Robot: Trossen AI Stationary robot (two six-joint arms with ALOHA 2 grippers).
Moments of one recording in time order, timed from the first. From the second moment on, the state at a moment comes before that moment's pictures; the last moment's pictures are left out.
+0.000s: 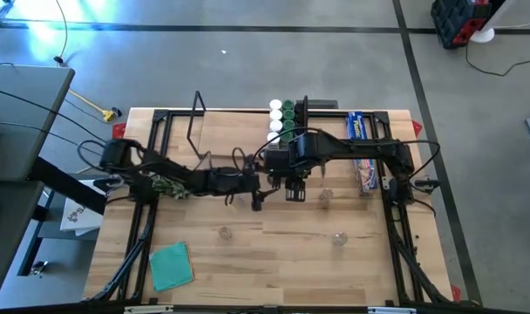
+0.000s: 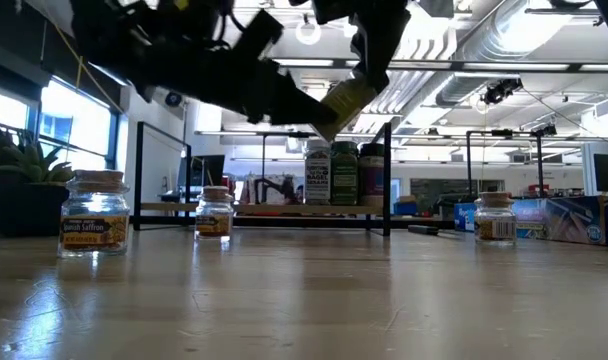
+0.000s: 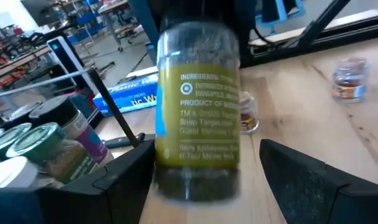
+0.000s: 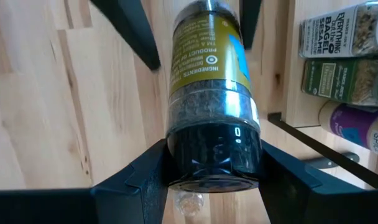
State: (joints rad) left arm -0.06 1.70 0.70 0.79 -0.28 0.26; right arm 0.02 1.98 2.02 -1.49 0.12 0.07
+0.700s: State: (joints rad) left arm -0.09 1.77 0.77 0.77 -0.29 0.18; right arm 0.02 1.98 2.02 -1.44 0.07 0.07
